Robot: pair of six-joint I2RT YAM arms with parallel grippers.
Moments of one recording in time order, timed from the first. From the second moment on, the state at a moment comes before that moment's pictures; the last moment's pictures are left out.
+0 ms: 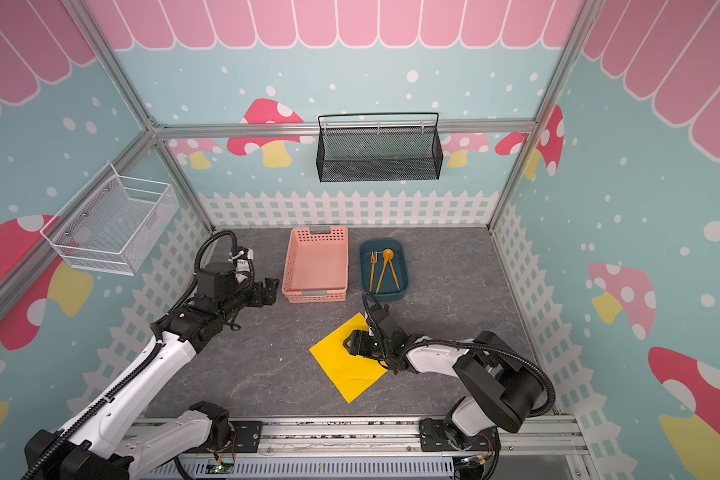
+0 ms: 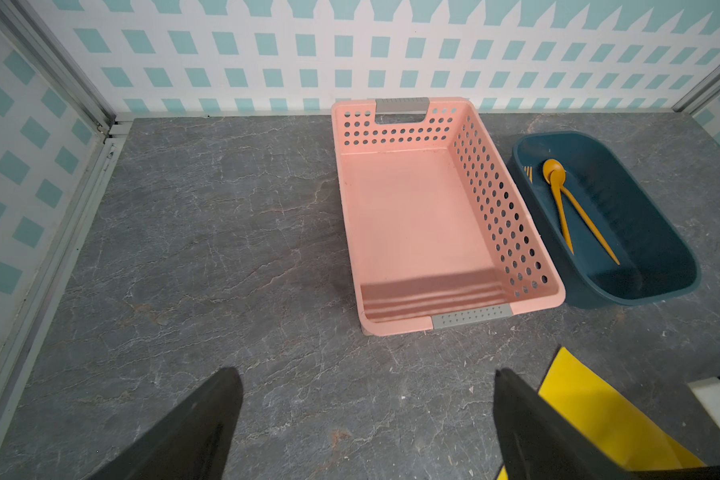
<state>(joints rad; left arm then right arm) -0.30 1.04 0.90 -0.43 -0.11 -0.17 0.76 1.50 0.54 0.16 -0.25 0.90</state>
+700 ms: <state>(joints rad) -0.30 1.04 0.90 -0.43 -0.11 -0.16 0.71 1.58 0.63 0.14 -0.31 0.80</state>
